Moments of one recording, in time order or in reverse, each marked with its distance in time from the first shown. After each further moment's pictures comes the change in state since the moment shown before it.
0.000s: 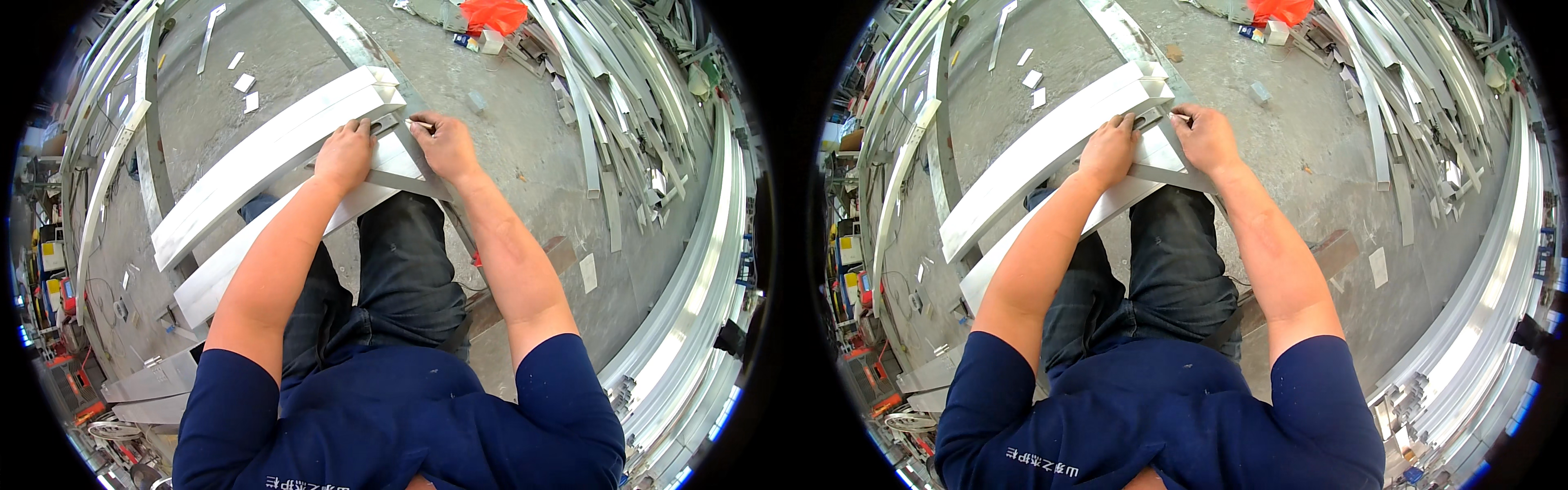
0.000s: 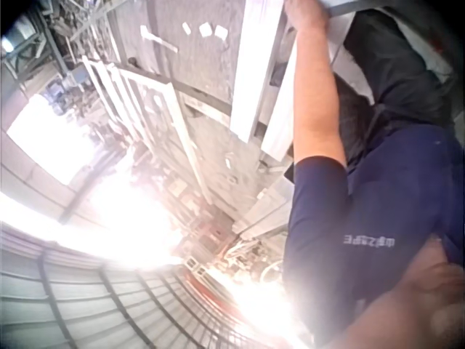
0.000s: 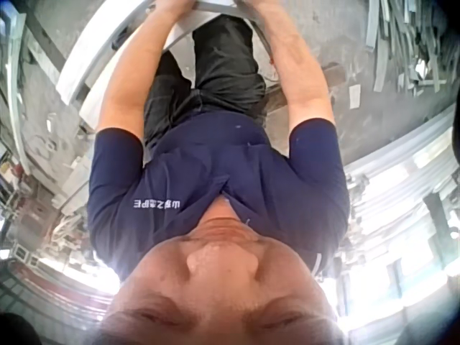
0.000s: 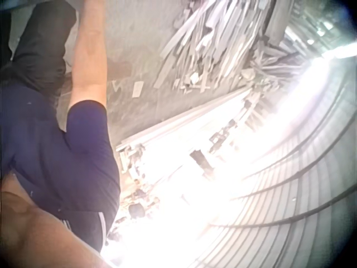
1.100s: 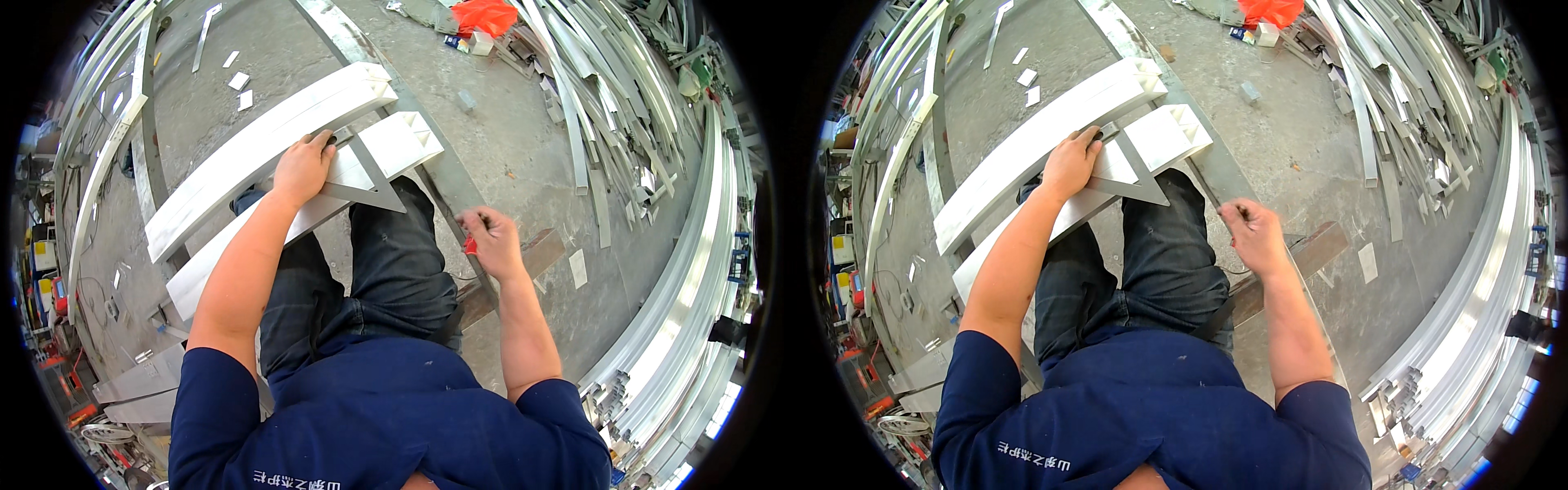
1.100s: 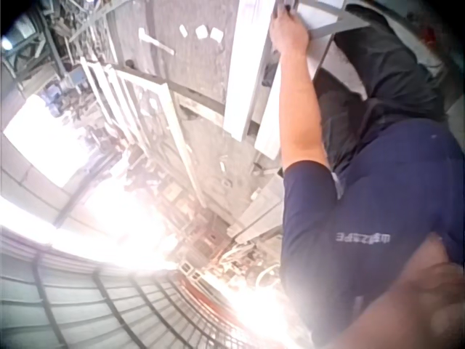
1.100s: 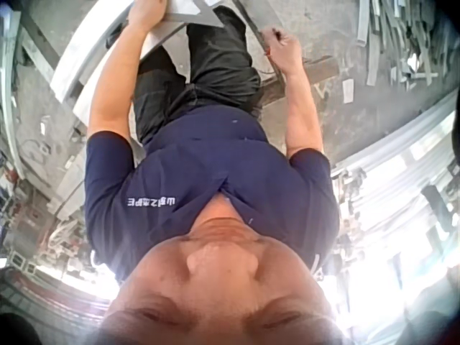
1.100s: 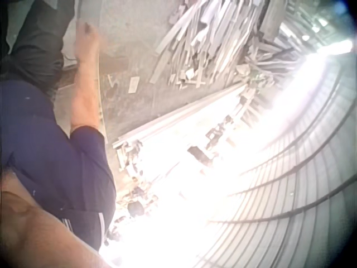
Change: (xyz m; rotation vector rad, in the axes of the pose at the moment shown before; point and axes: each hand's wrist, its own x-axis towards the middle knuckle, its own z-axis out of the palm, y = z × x) left_hand -0.053 -0.047 -0.017 -0.088 0.082 -0.051; right_hand -0.180 0.014 -0.071 0.221 -0.027 0.311
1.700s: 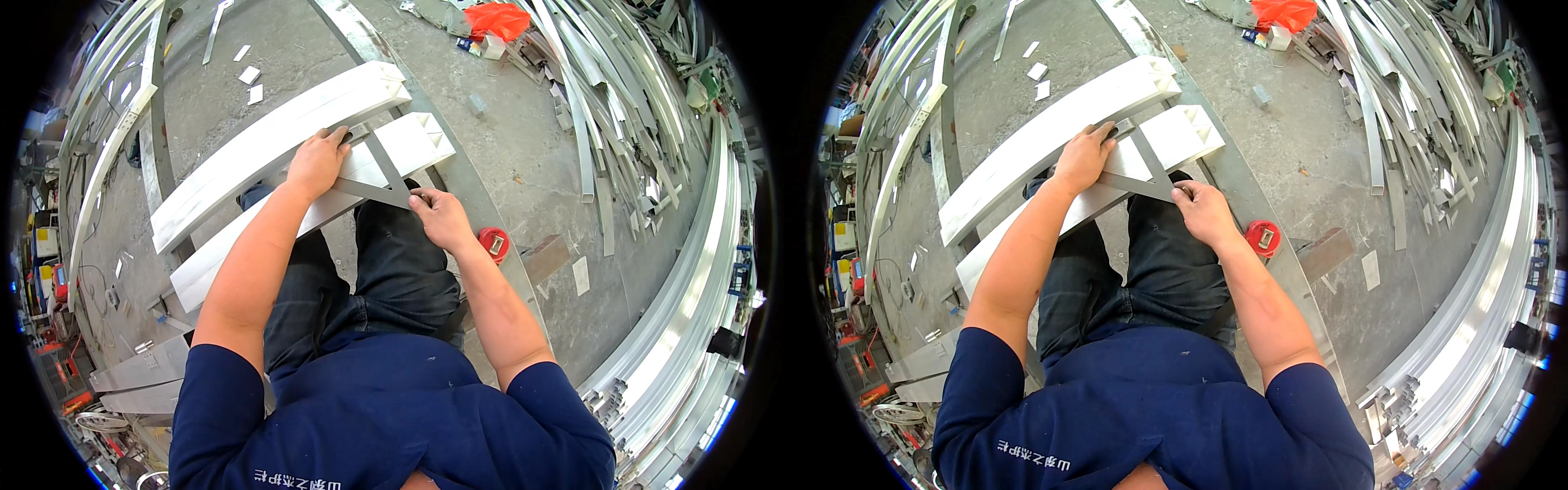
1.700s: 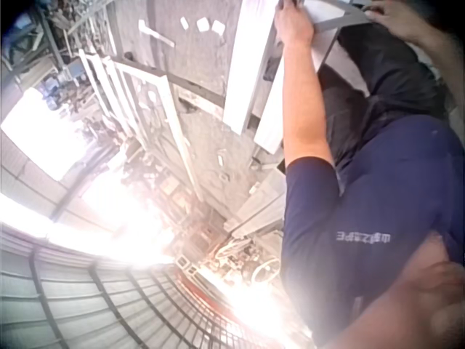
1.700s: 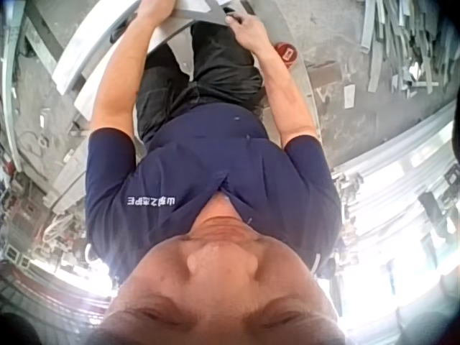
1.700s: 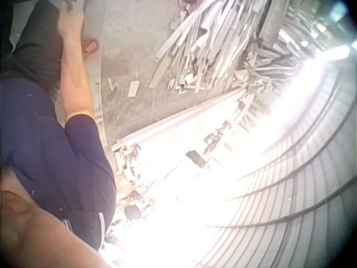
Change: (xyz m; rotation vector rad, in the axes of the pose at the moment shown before) left_hand 0.003 0.003 -0.003 -0.024 -0.045 0.009; right_hand 0.053 -0.011 0.088 -0.165 -0.176 0.027
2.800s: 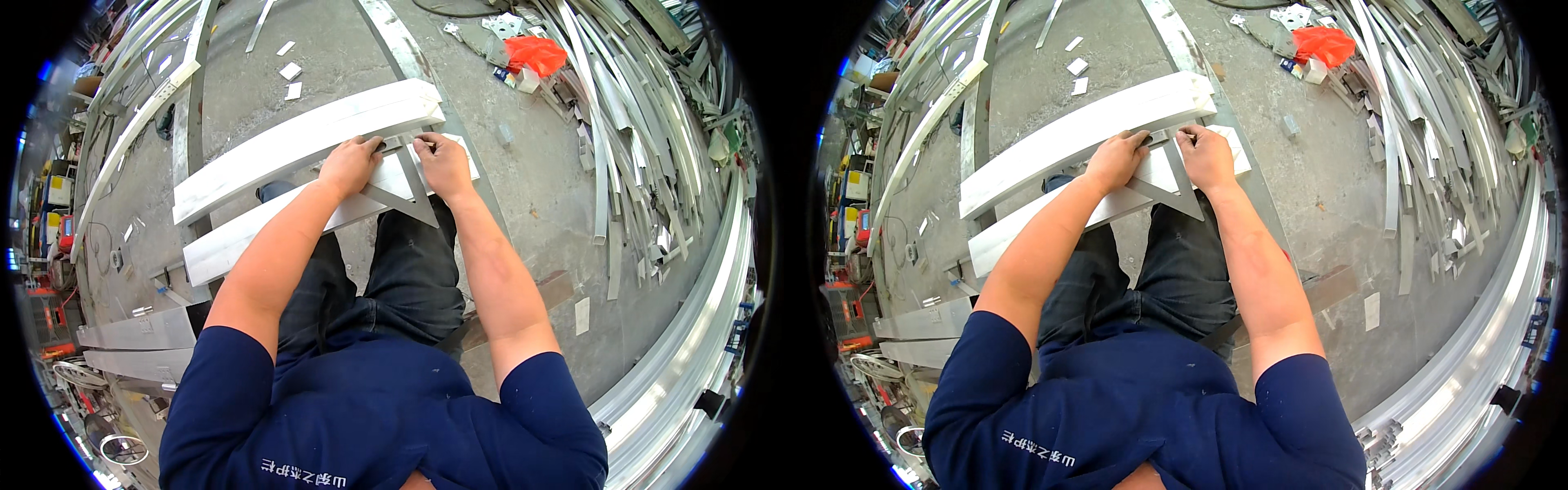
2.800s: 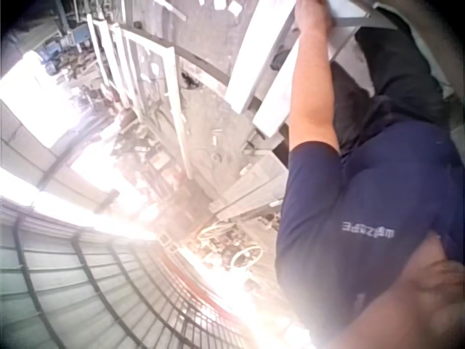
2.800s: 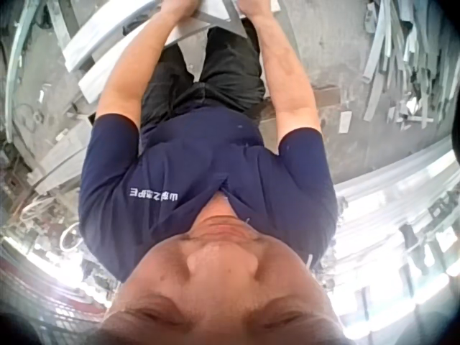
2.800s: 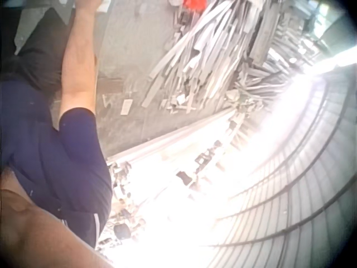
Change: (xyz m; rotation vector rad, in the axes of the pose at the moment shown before) left_hand -0.001 -0.004 0.006 0.051 -0.001 -0.026; right_hand 0.101 -0.062 0.012 -0.021 0.162 -0.349
